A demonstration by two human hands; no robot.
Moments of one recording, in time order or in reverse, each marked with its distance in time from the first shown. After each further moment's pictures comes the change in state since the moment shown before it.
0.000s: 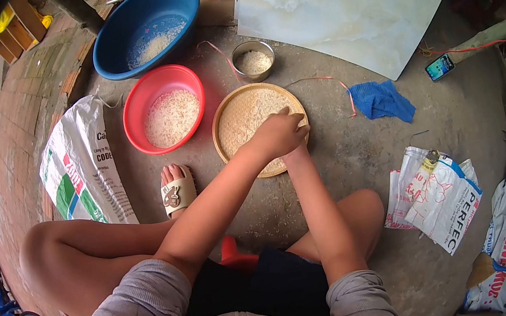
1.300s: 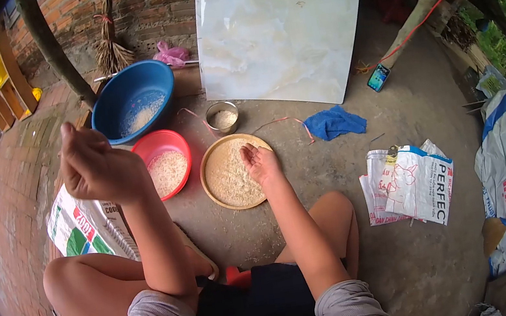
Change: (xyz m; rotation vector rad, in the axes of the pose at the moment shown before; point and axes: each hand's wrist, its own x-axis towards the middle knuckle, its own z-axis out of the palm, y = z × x) left_hand 0.030 0.097 -0.387 -0.782 1.478 0.062; right_hand -0.051 -0.032 0.118 0.137 0.275 -0.018
